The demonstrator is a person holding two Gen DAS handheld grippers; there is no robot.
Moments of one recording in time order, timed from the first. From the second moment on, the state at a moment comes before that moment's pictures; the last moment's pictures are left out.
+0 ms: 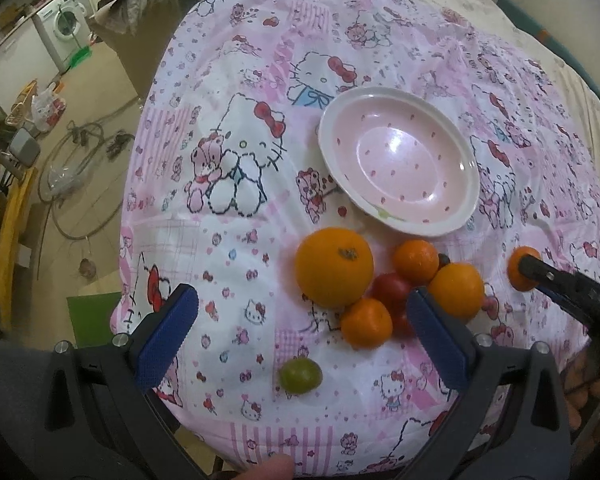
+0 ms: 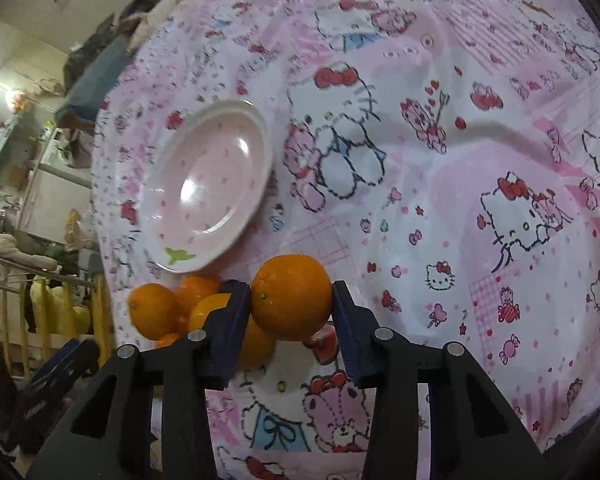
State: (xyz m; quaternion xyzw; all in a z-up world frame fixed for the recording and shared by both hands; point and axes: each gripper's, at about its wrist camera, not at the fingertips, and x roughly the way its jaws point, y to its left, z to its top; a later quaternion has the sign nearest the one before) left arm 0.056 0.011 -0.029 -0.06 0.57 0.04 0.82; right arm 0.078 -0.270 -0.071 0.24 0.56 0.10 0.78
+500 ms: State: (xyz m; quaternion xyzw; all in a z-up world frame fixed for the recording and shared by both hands) left arm 0.102 0.024 -0.068 -0.12 0.64 0.05 0.76; right arm 0.081 -0.266 -0.054 0.26 0.54 0.12 0.79
